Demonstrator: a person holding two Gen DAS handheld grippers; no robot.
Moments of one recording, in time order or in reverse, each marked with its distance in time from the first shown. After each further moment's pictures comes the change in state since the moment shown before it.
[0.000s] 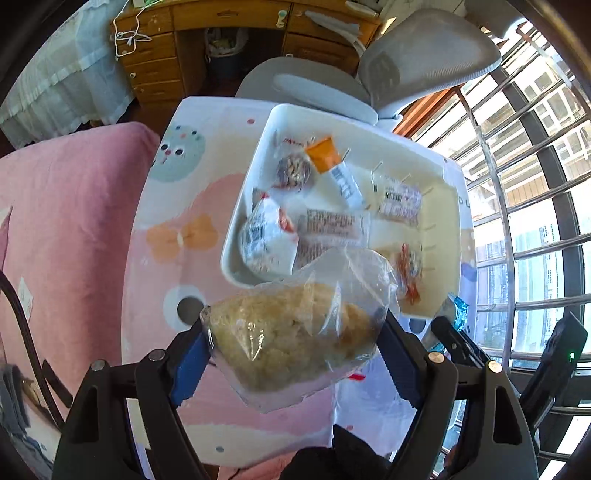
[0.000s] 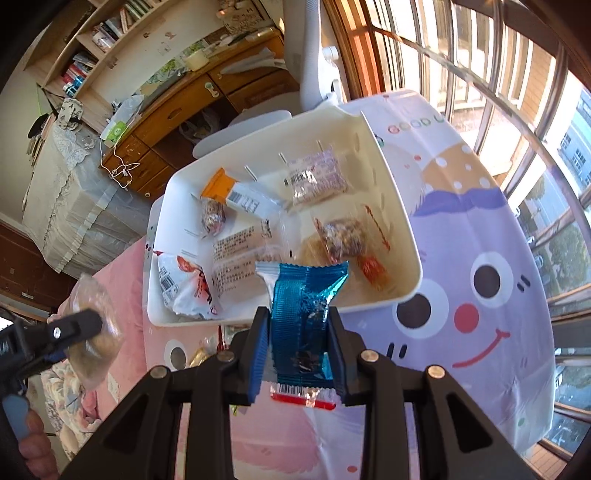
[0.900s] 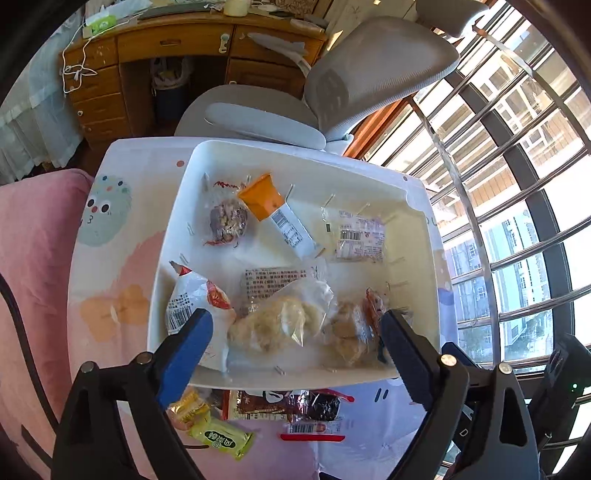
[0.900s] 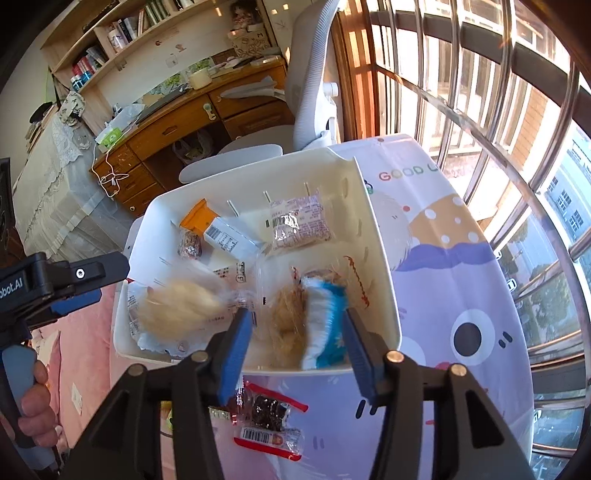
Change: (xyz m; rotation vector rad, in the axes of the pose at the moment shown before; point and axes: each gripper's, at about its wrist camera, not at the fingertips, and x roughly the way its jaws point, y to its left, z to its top) left arm 0.055 -0.028 0.038 0.114 -0.105 -0.157; right arm 0.008 -0.006 0.016 -0.080 -0.128 -0.095
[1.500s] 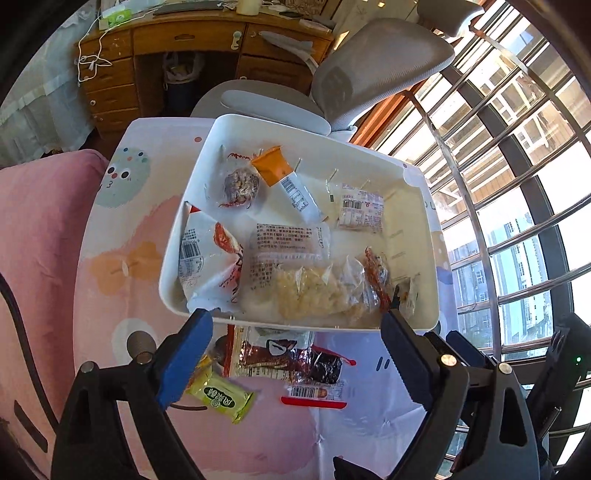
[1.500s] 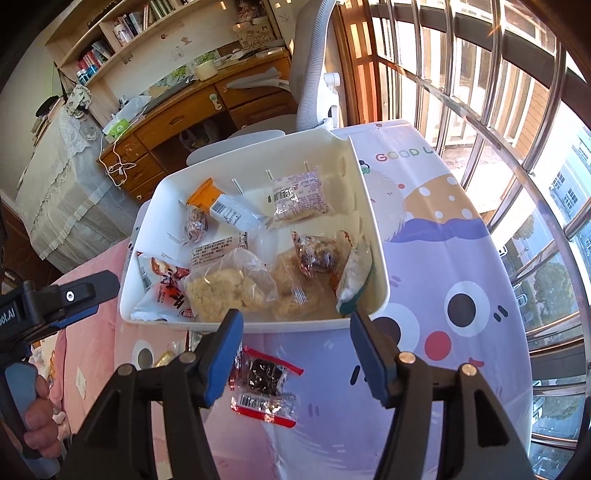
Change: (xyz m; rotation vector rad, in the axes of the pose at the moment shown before) left arm -0.027 0.003 -0.056 -0.029 -0.007 0.025; right arm -0.020 -0.009 -0.028 -0.016 0.031 0.030
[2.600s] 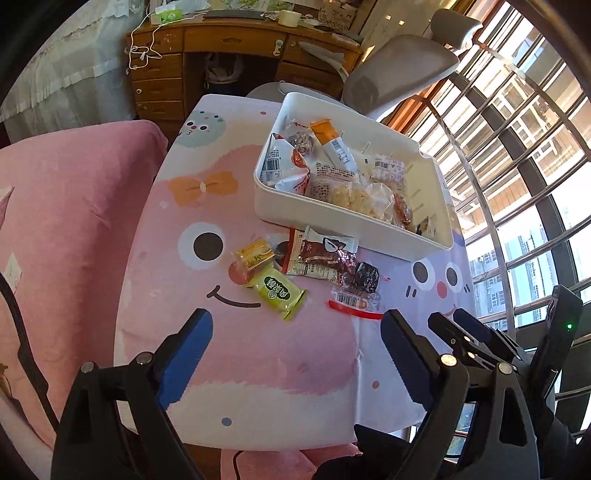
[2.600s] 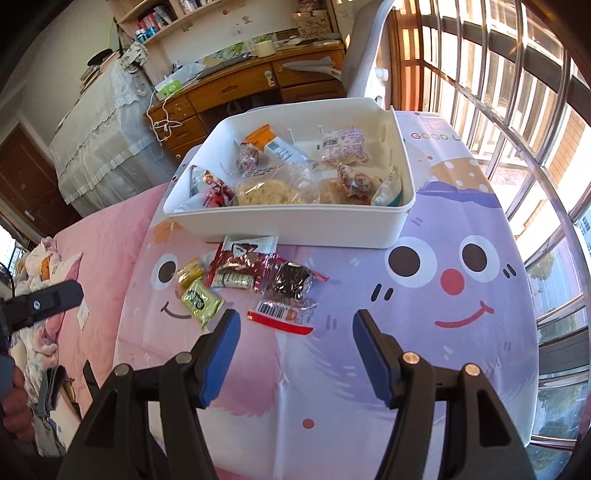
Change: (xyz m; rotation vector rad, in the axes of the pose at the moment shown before) left arm -0.079 0.043 -0.129 -0.047 -0.060 0.081; right arm -0.033 0.016 -0.095 -0.195 0.023 0.084
